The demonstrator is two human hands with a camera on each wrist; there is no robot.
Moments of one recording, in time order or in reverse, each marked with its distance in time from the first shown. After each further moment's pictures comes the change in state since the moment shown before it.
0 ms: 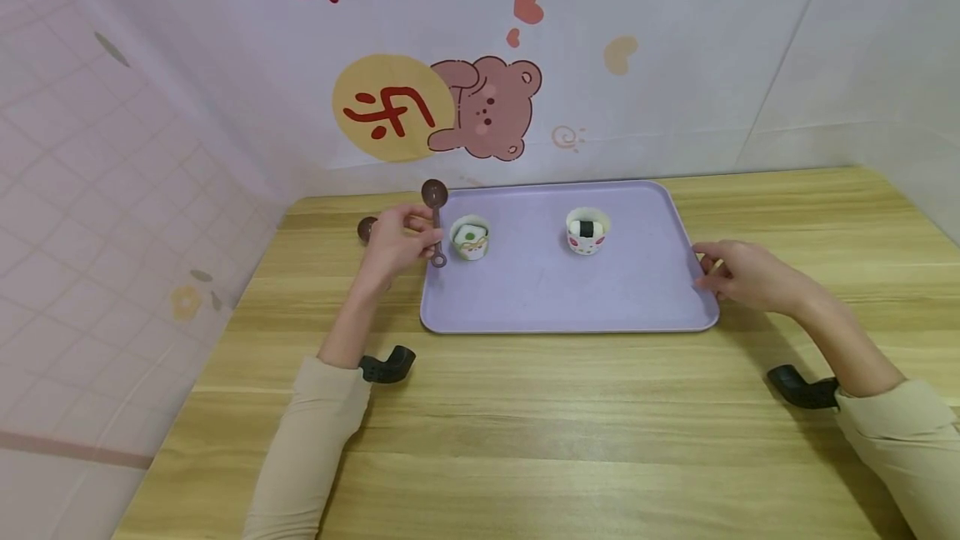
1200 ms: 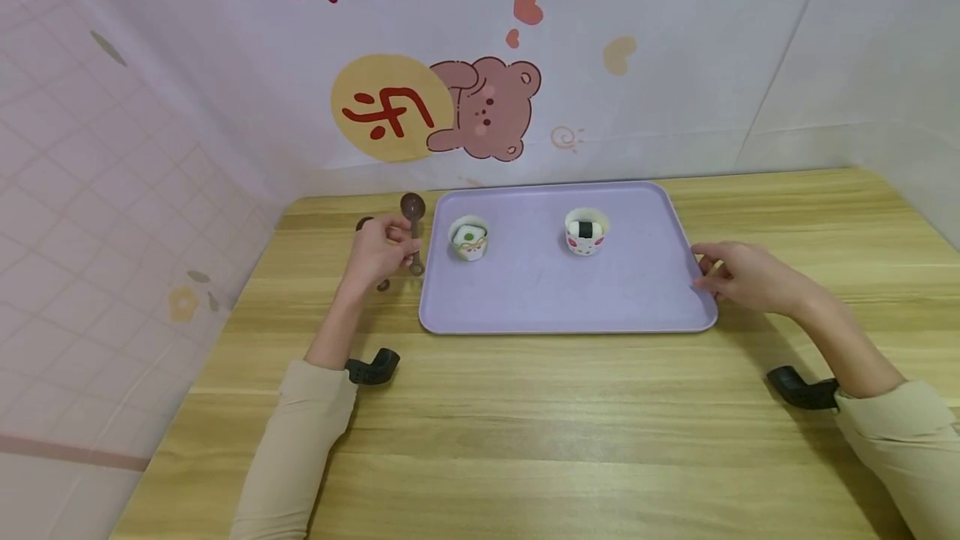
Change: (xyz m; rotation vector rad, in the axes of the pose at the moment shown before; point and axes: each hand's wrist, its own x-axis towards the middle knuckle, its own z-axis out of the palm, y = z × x) left_hand 0.007 -0.028 -0.019 0.120 0.032 -0.016; right_hand -0.002 -0.001 -0.002 0.027 -0.015 0.014
